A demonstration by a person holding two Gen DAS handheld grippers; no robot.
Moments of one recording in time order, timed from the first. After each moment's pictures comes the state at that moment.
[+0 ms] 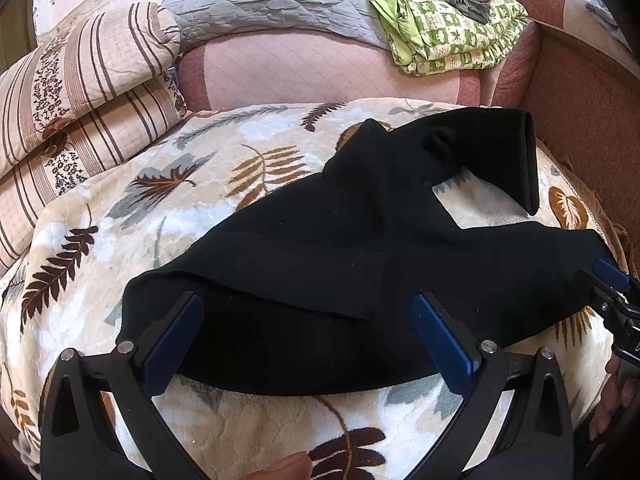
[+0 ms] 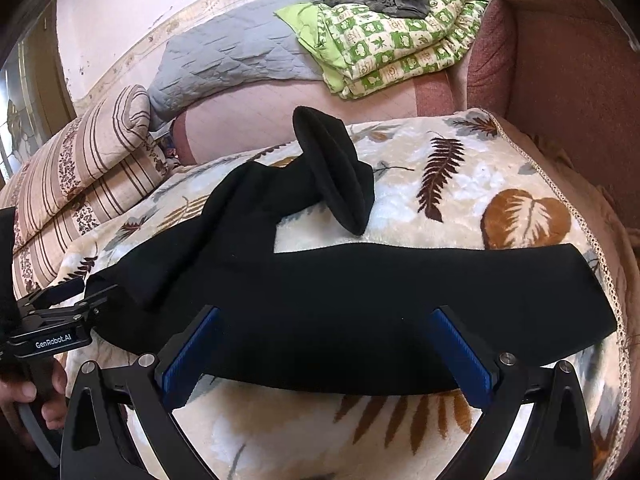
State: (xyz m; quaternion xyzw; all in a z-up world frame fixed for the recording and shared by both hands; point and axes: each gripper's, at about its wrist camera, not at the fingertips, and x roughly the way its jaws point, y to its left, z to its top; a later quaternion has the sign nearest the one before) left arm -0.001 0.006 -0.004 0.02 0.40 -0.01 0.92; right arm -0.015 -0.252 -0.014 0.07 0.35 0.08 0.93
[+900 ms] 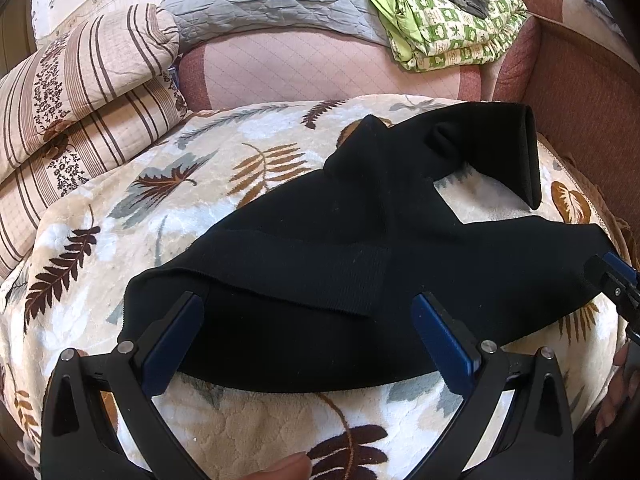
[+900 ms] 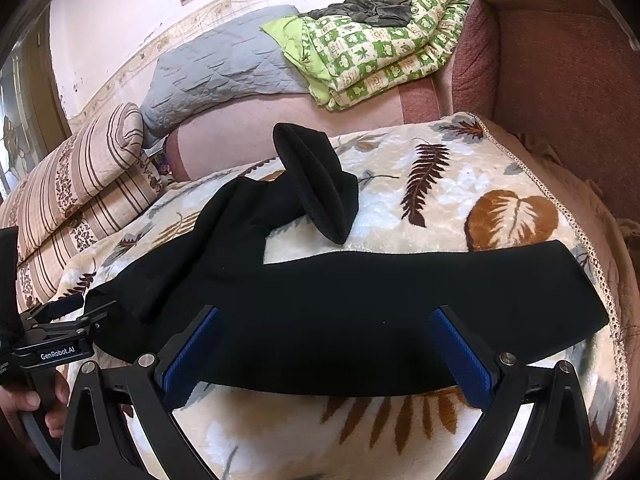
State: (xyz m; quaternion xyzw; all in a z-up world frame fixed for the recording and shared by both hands) left arm -0.002 0.005 -0.003 0.03 0.40 0.00 0.91; right arm -0.021 -0.266 -0.012 0.09 0.34 0.07 0.93
